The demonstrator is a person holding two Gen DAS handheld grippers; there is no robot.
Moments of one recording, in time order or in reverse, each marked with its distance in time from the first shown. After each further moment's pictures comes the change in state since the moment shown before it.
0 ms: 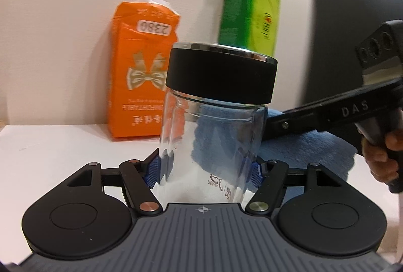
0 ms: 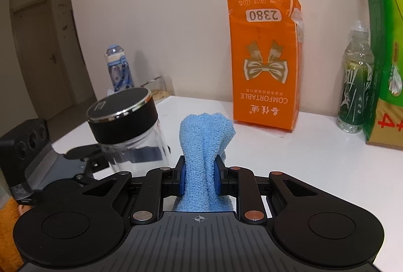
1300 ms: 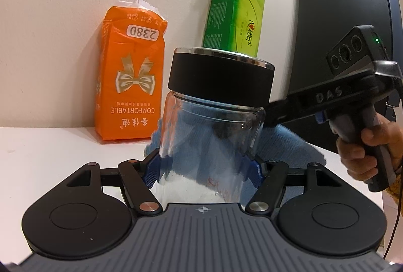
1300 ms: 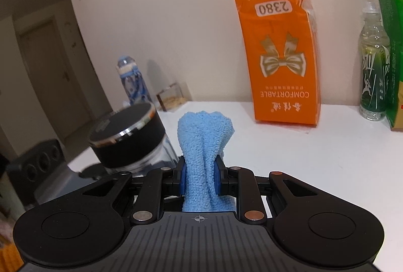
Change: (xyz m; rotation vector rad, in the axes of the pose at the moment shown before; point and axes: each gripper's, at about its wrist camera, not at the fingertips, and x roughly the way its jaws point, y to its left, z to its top) left arm -0.016 -0.002 -0.006 -0.008 -0.038 -0.048; right arm 0.011 -0.001 0.003 0.092 -0.024 0.103
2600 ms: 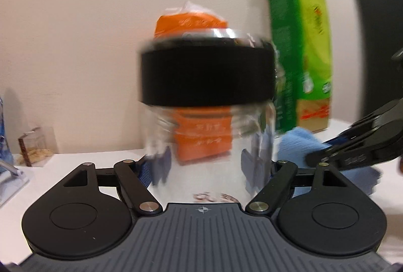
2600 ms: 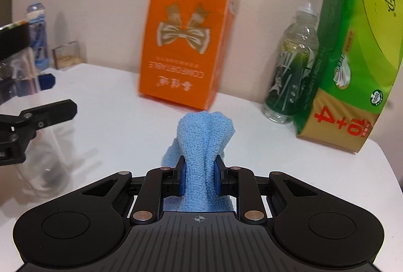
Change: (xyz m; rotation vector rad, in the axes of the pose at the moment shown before) left arm 0.060 0.001 0.009 0.126 -0.011 0.455; right arm 0.049 -0.059 -0.013 -0.174 0.100 -0.532
